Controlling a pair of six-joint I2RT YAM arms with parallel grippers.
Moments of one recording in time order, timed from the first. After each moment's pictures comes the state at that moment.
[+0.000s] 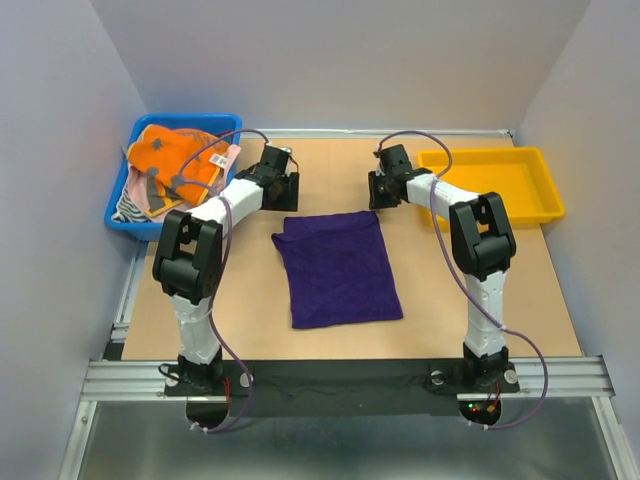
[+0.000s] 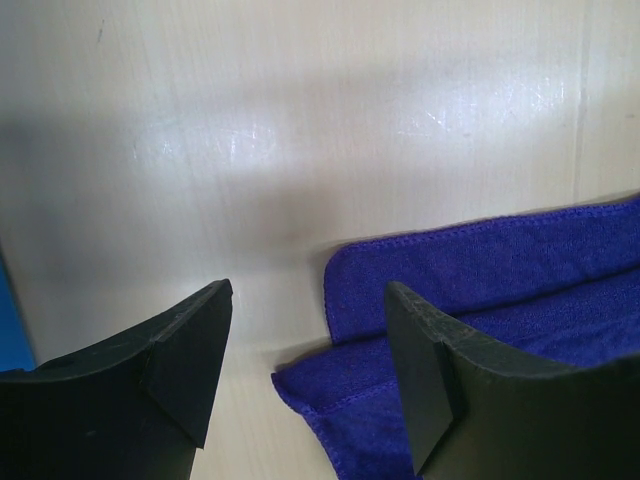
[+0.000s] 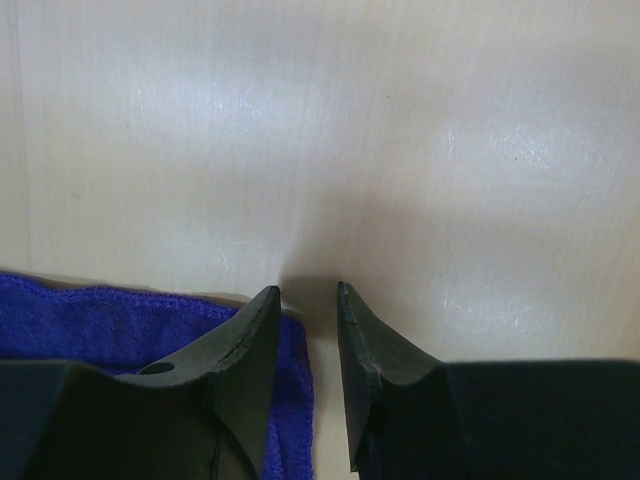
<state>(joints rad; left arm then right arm) -0.37 1.91 1.42 -0.44 -0.13 -0.24 0.35 2.15 1.59 -0.36 -0.01 0.23</state>
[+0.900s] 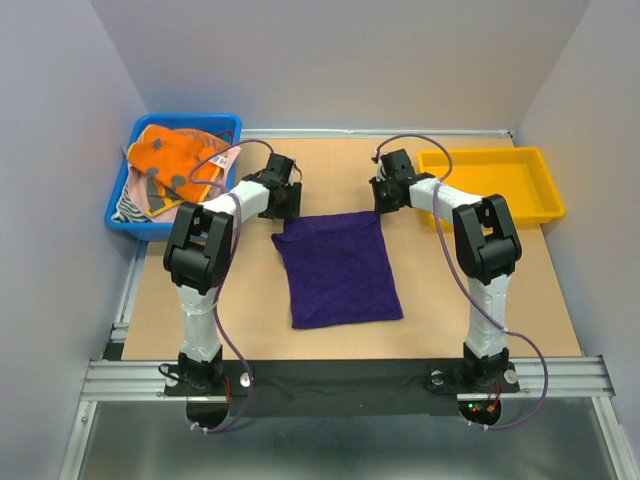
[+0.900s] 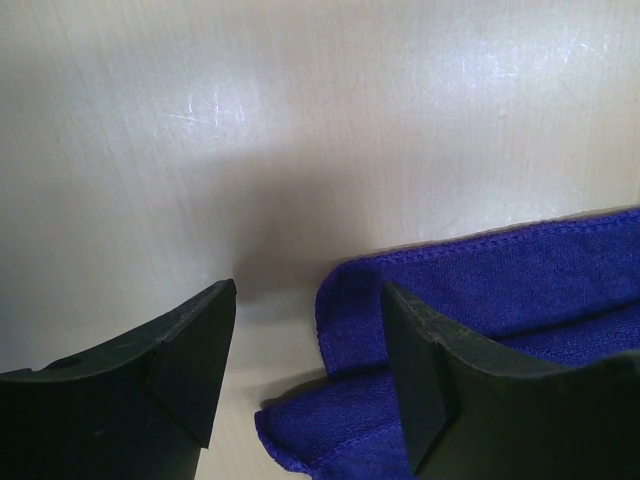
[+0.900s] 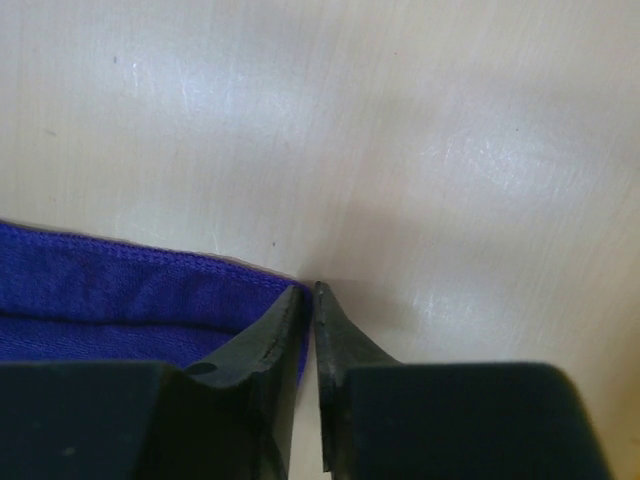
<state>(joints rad) -0.37 2.01 1.43 -0.43 -0.10 -0.24 0.35 2.10 1.50 -0.33 -0.04 0.13</state>
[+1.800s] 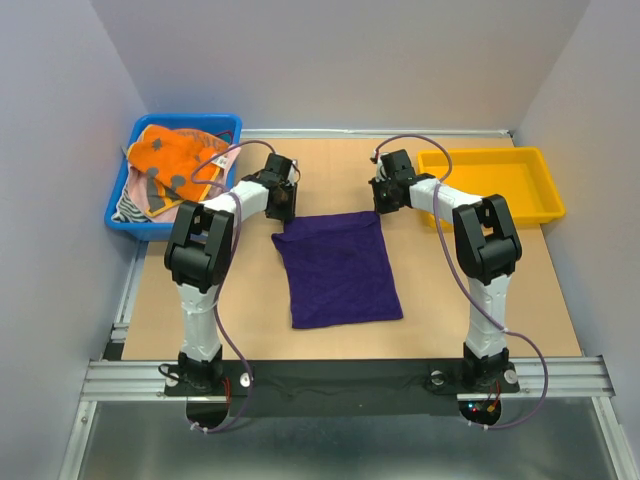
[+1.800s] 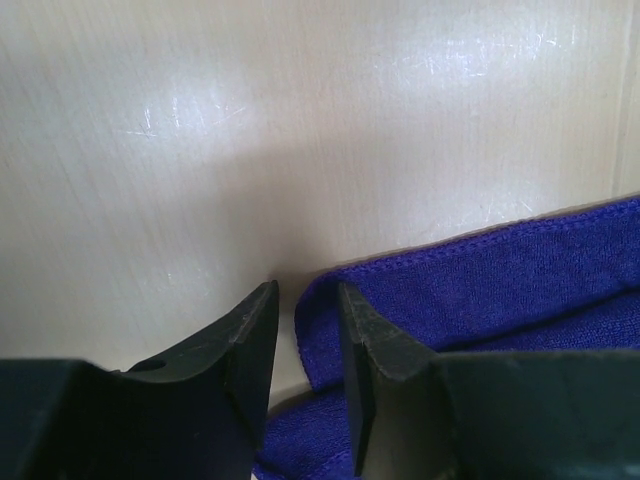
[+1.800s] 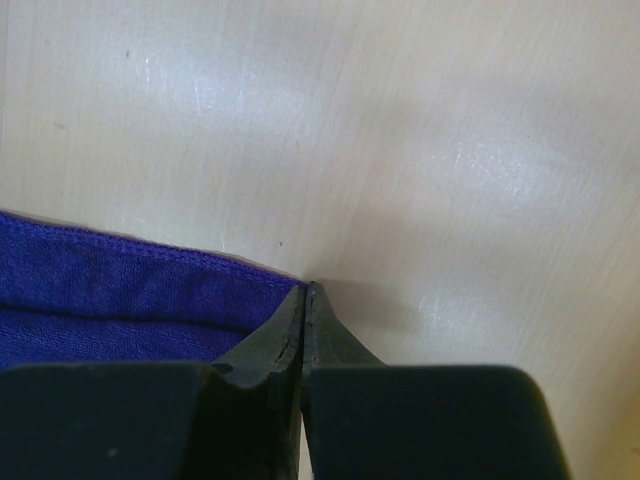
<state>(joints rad) -0.36 2.03 1.43 -0.40 -0.02 -0.22 0.35 2.10 1.49 -0.32 -0.04 0.10</state>
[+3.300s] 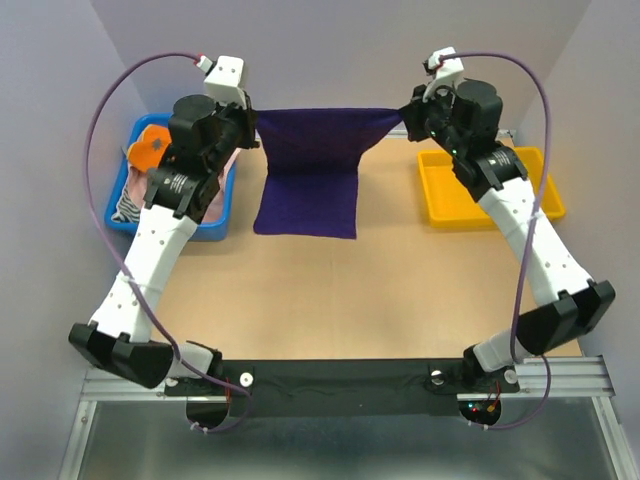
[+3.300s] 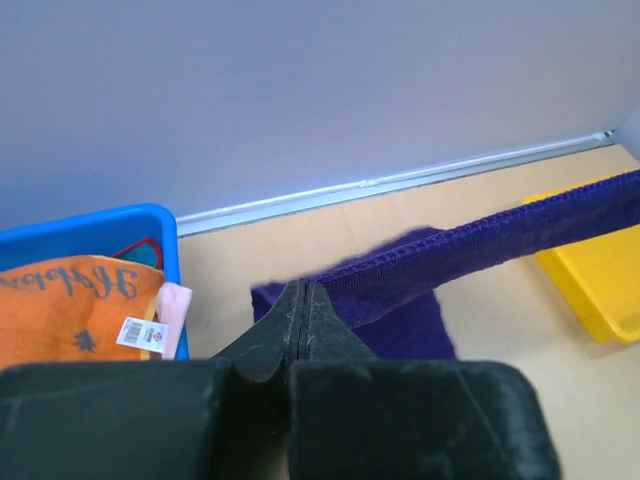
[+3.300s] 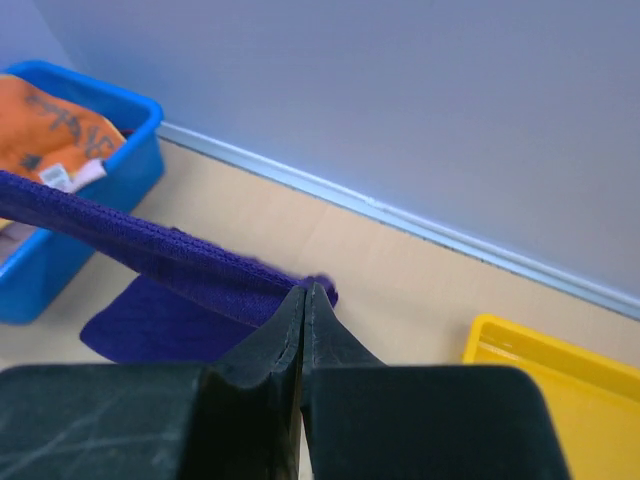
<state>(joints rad) -0.36 1.36 1.63 -0.36 -0.06 -0.05 0.36 1.53 1.71 -0.30 -0.03 -0.01</state>
